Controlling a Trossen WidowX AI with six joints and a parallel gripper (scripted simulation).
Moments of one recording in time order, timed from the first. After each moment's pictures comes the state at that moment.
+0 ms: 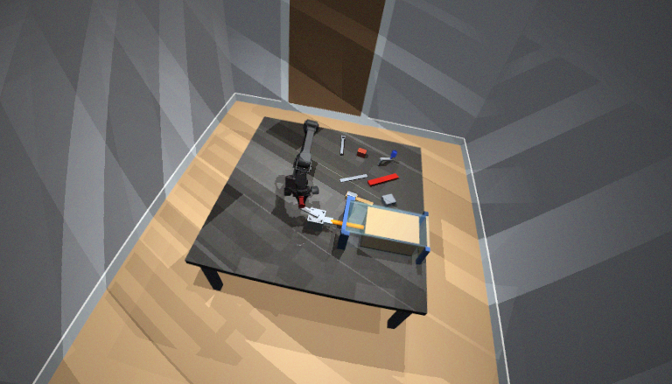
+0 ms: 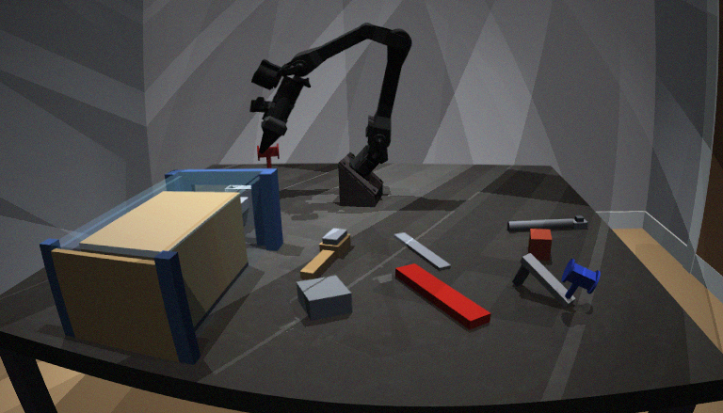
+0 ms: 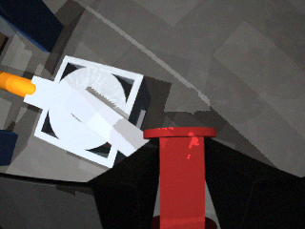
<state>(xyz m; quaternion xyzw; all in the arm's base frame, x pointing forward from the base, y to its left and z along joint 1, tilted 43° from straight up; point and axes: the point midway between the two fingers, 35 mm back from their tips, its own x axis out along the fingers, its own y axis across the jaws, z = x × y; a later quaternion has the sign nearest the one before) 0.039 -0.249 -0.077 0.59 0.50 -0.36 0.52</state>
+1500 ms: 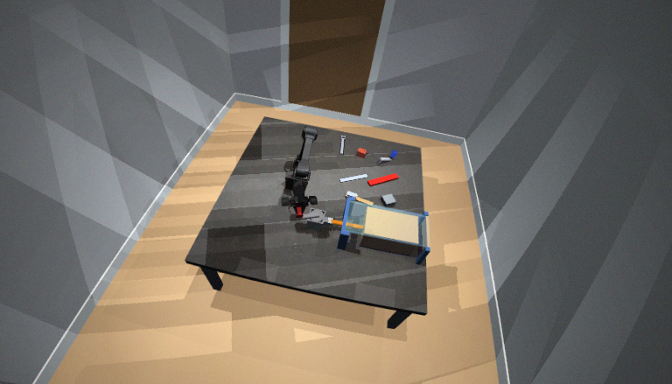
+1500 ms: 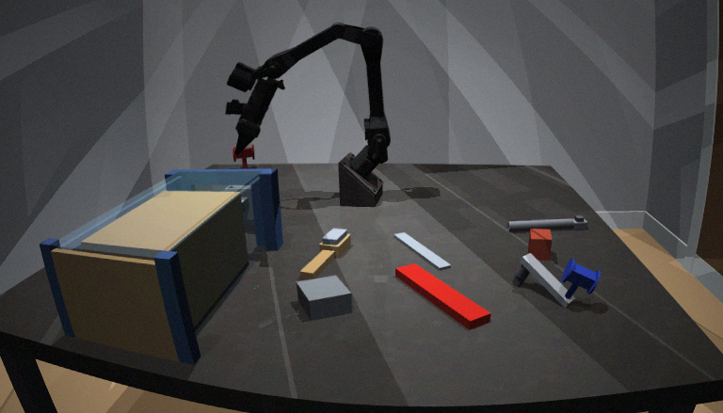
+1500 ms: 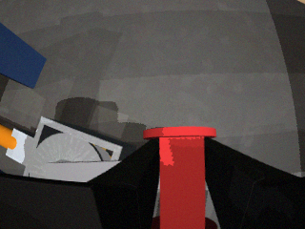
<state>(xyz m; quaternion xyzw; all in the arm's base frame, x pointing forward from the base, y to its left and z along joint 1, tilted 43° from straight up) 0.036 -0.301 -0.120 0.59 0.50 -0.36 0.52</state>
